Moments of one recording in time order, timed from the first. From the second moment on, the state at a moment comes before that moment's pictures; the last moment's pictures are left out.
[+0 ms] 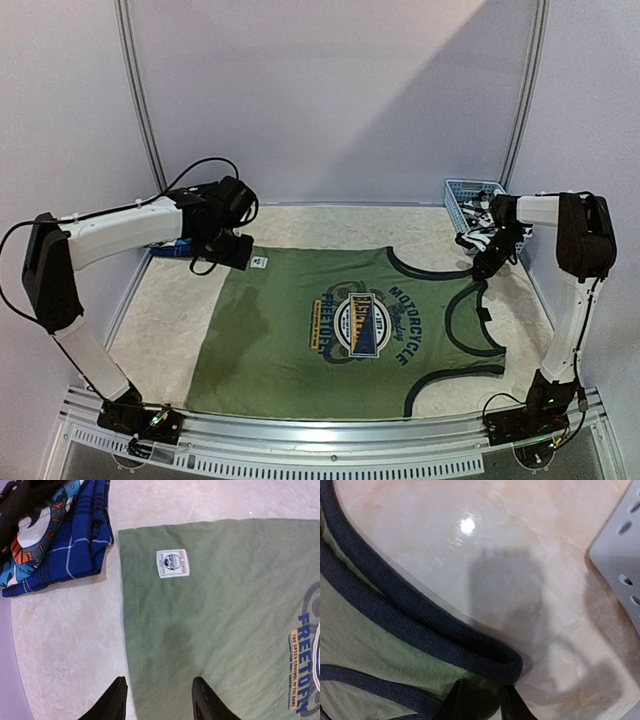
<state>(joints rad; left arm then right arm) -0.61 1.67 1.32 -0.75 -0.33 -0.33 -0.04 2.09 1.49 -0.84 -0.13 -0.70</state>
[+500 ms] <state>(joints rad) -0.38 2.10 1.78 -0.76 -0.04 -0.10 0.00 2.04 1.54 -0.91 -0.12 -0.68</state>
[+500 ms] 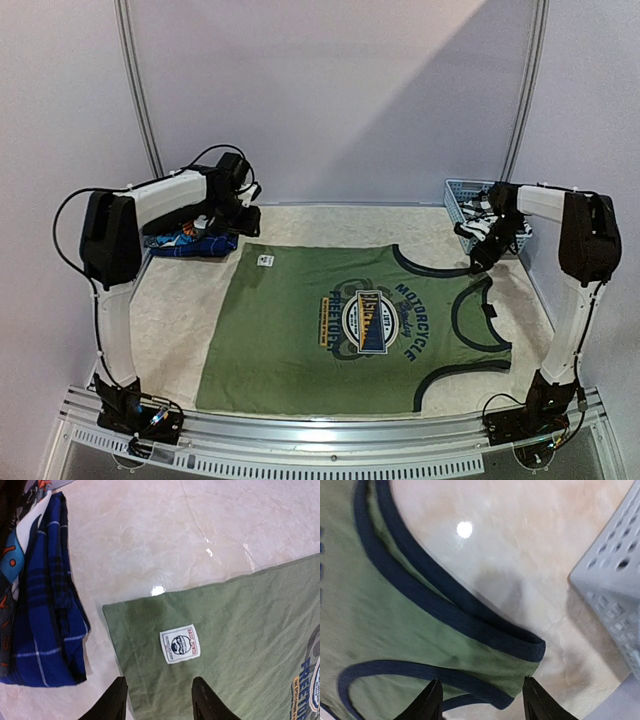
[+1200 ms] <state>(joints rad) -0.25 2.30 1.98 -0.87 0.16 0.00 0.21 2.51 2.31 -1.01 -0.50 -0.51</state>
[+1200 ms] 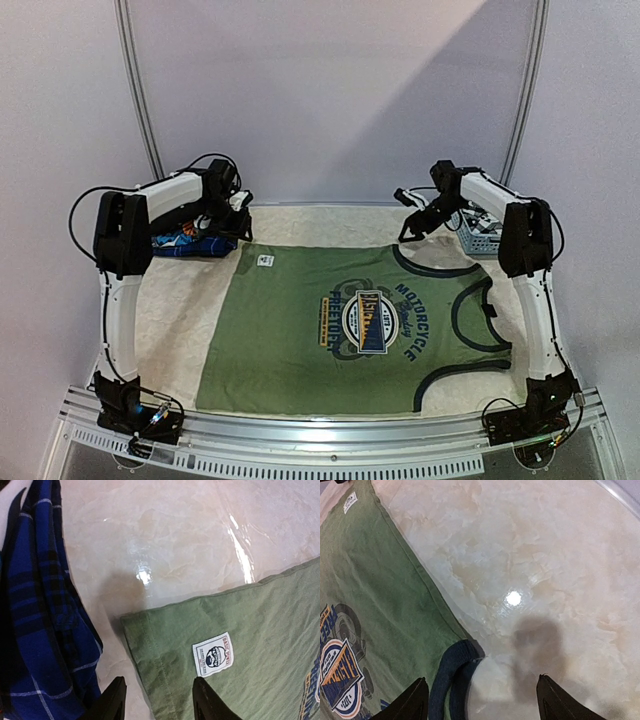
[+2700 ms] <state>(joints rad) -0.25 2.10 1.81 -0.85 0.23 -0.04 0.29 2.71 2.58 -1.15 -0.49 -0.40</state>
